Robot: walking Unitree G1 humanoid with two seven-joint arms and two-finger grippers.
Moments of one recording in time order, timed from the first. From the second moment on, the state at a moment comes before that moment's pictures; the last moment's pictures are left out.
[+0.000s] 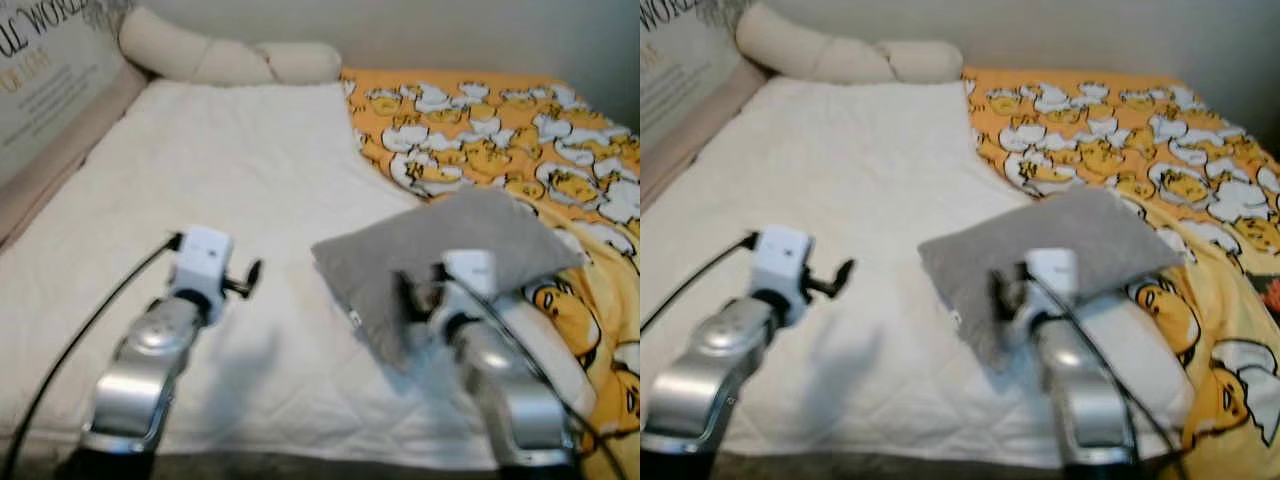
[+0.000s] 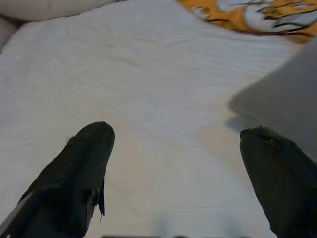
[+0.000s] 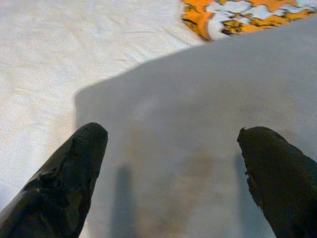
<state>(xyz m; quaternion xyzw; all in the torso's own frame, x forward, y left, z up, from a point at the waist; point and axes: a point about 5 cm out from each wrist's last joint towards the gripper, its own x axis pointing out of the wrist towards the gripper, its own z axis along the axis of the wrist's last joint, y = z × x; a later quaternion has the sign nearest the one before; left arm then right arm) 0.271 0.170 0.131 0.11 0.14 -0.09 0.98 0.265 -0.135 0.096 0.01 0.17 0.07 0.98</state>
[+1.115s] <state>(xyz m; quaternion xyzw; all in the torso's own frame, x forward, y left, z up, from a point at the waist) 0.261 0.156 0.129 0.13 0.14 -0.15 0.97 0.287 -0.197 0.094 0.03 0.18 -0.08 0.98</state>
